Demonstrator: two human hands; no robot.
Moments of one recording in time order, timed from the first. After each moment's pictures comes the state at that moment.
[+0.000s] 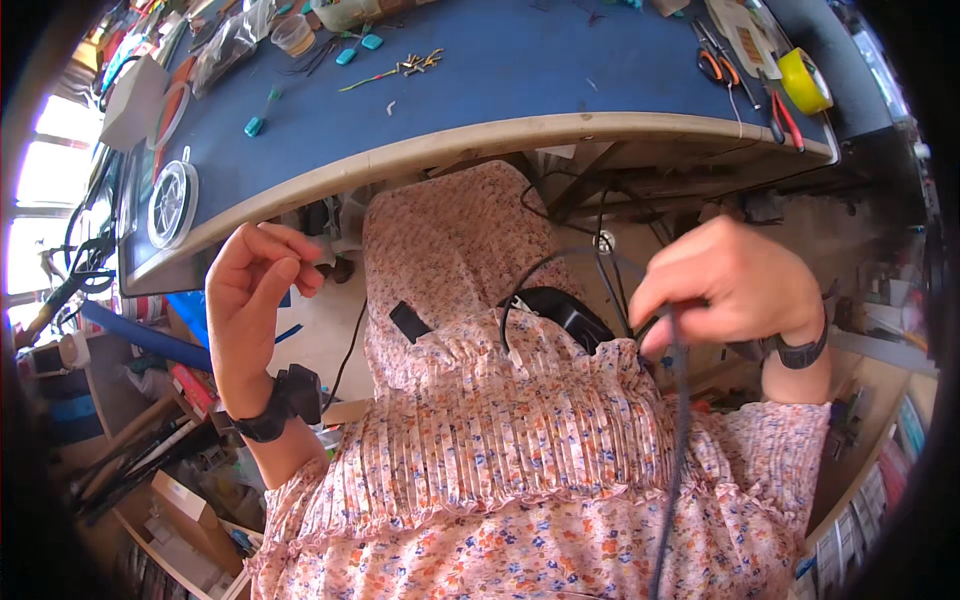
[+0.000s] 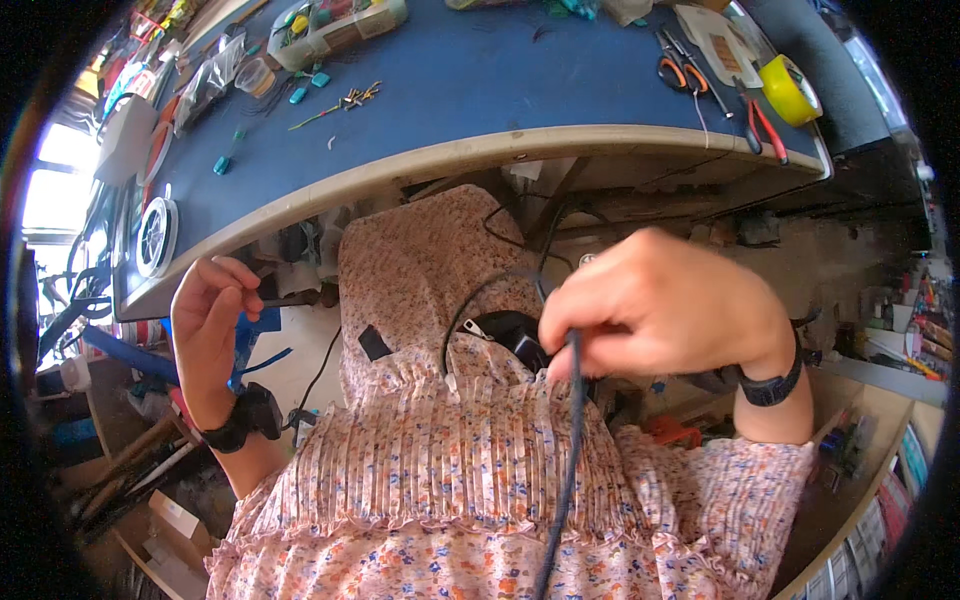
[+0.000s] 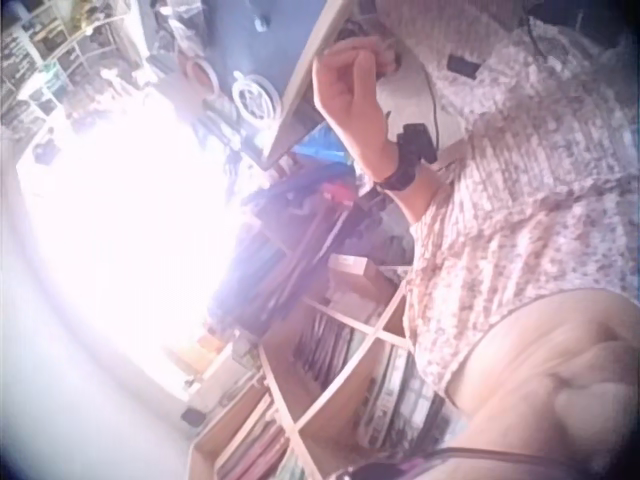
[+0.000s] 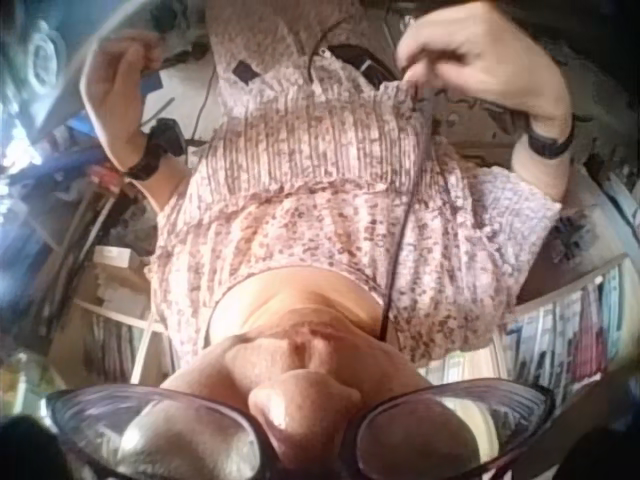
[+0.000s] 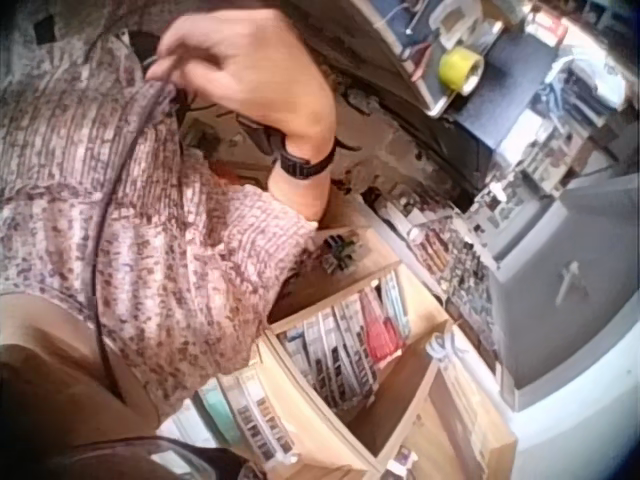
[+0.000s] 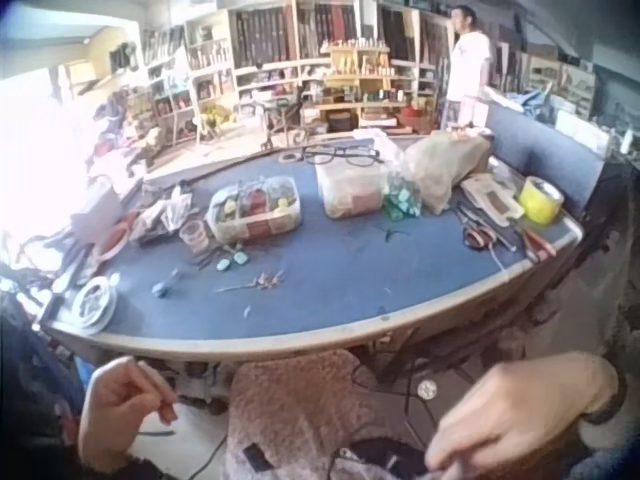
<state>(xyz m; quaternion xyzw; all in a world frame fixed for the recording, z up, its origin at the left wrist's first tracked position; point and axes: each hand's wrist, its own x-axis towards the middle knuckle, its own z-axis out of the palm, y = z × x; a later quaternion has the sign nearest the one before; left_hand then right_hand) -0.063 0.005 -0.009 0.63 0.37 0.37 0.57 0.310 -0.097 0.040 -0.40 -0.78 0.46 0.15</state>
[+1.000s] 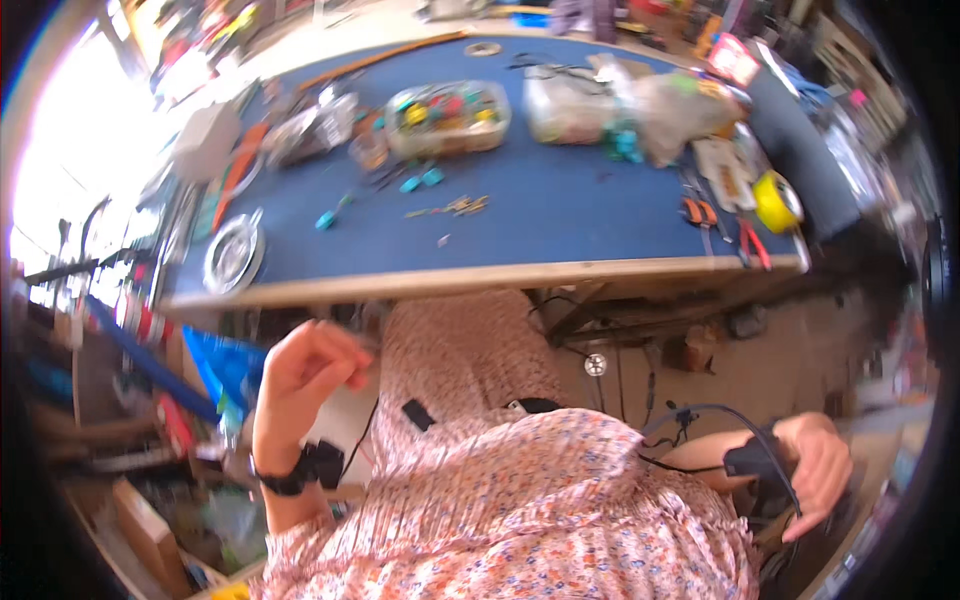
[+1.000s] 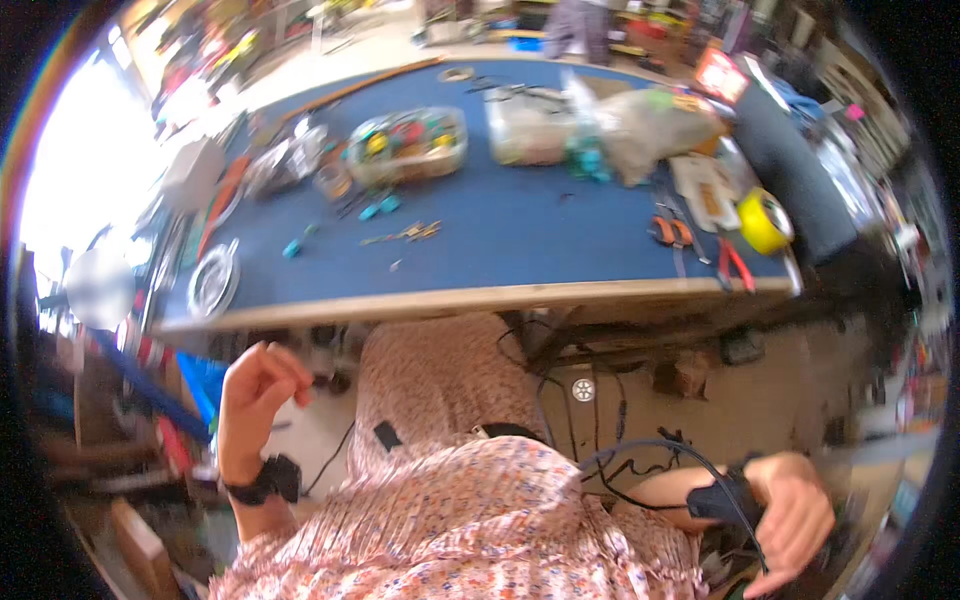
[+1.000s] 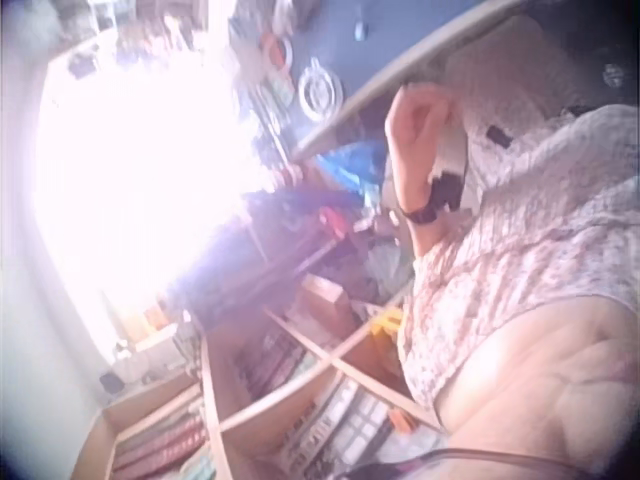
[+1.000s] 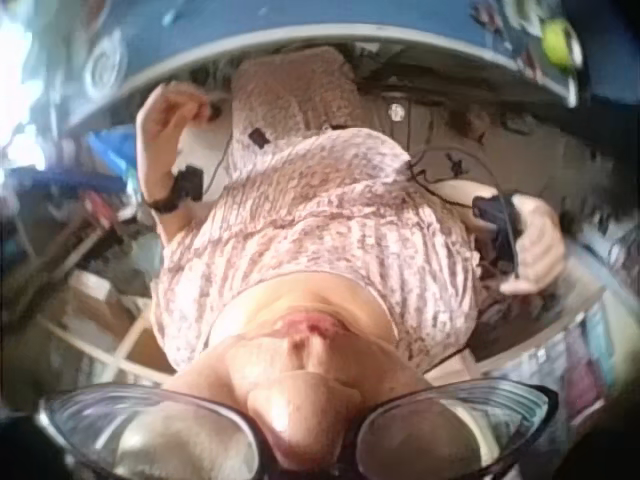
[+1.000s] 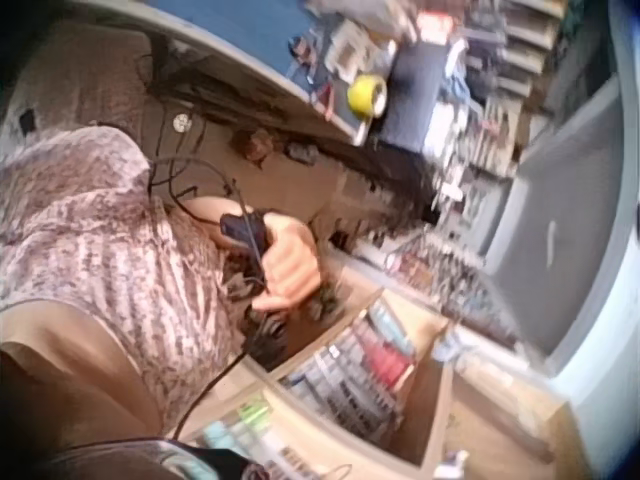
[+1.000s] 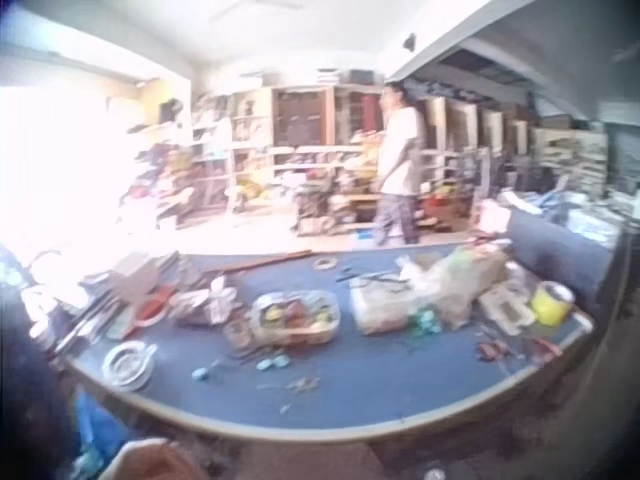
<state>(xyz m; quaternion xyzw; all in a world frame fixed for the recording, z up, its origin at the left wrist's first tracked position) -0.075 -0.013 0.006 0.62 0.34 0.38 0.60 0.380 -0.190 0.081 0.17 -0.85 0.25 0.44</state>
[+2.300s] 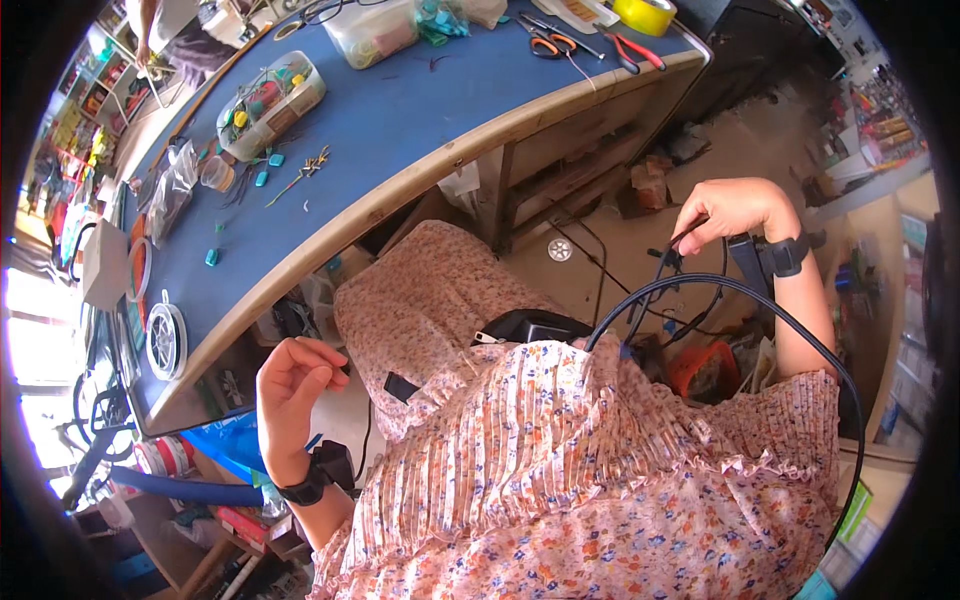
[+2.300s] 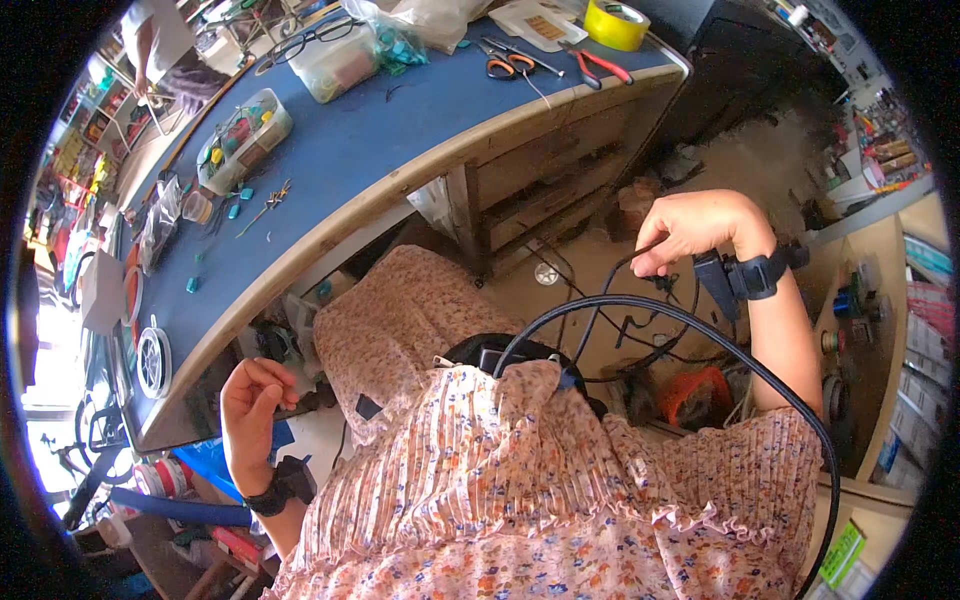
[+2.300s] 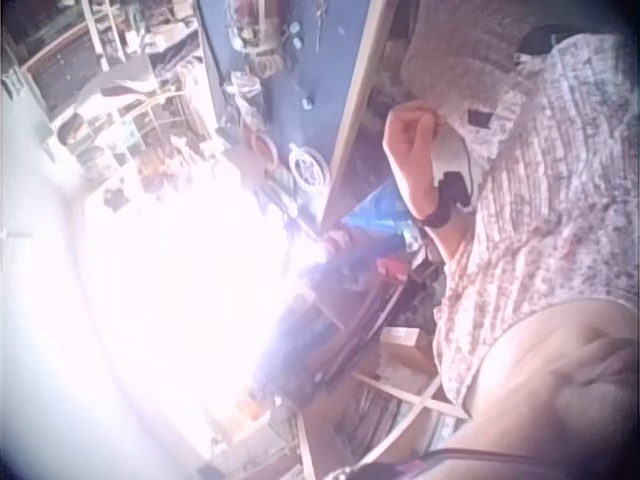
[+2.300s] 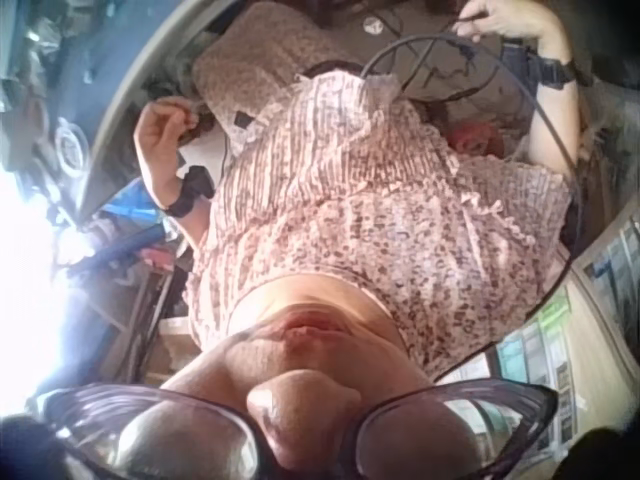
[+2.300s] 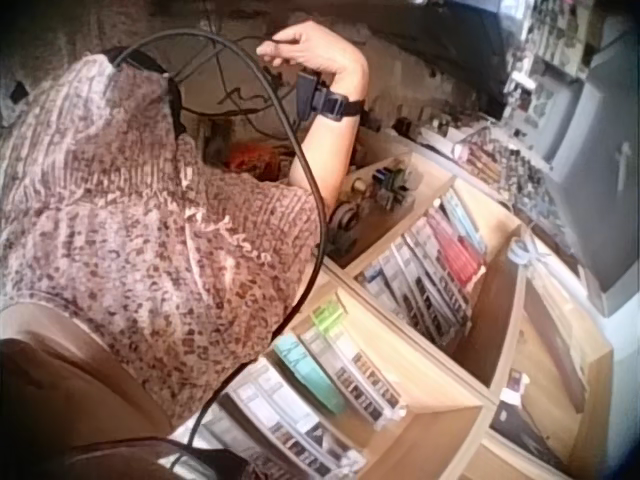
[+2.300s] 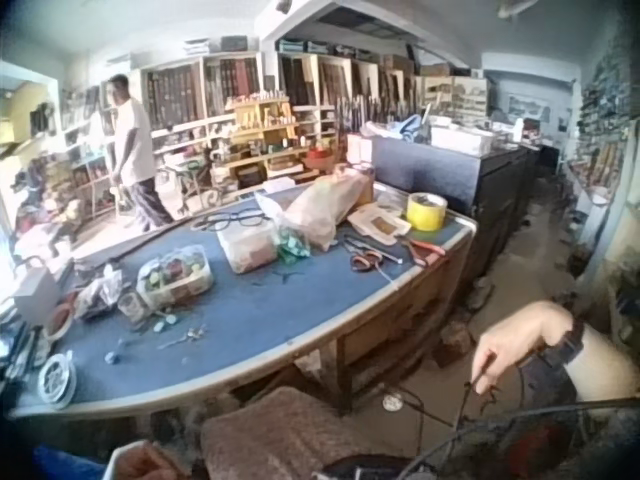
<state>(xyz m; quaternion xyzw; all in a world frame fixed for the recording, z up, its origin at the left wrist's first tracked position) -0.058 -0.010 -0.039 0.63 0.31 0.25 0.67 0.423 -0.204 0.017 -0.70 -0.49 0.51 -0.06</state>
